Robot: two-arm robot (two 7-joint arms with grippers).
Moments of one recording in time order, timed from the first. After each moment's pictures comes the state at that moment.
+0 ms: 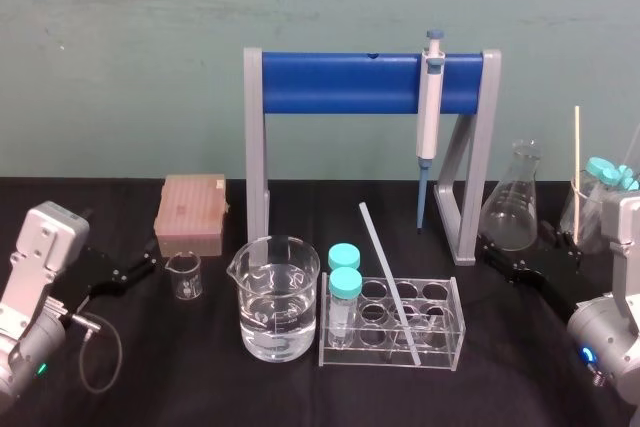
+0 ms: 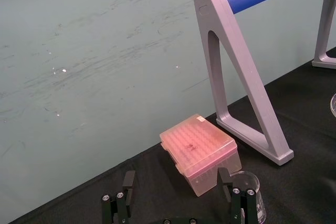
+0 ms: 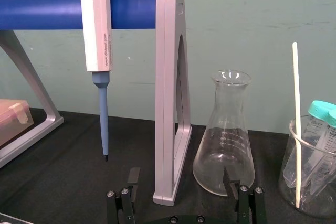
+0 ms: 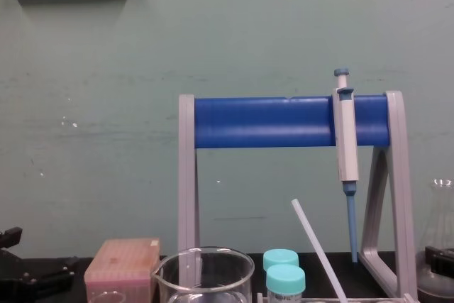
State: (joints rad) left arm -0.20 0.60 0.45 -1.41 -0.25 -0.12 0.03; right arm 0.19 0.37 -0.21 -1.31 0.38 -0.04 0.14
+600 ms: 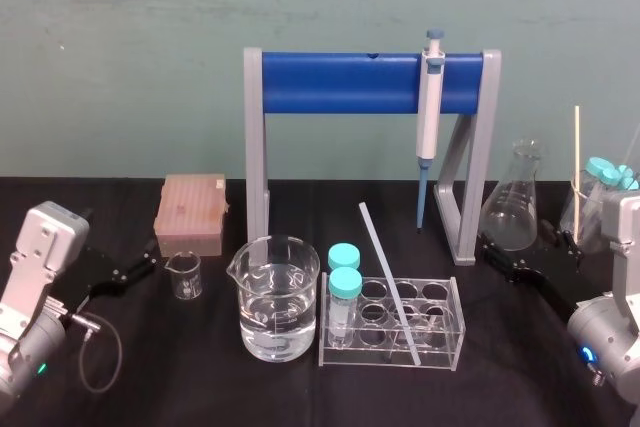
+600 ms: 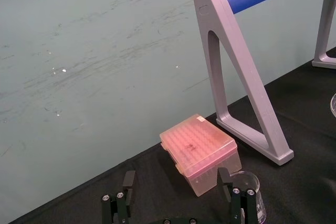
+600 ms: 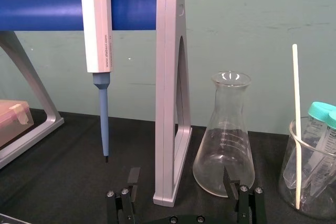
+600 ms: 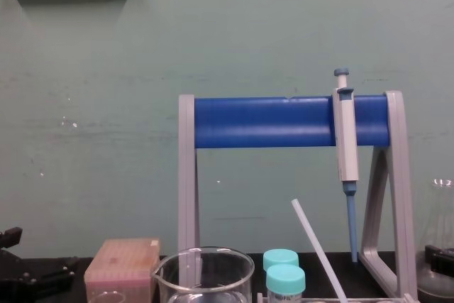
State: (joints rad) left arm -0.20 0.60 0.45 -1.41 -0.25 -0.12 0.03; right arm 0.19 0.37 -0.22 -1.31 0.38 -0.04 0.14
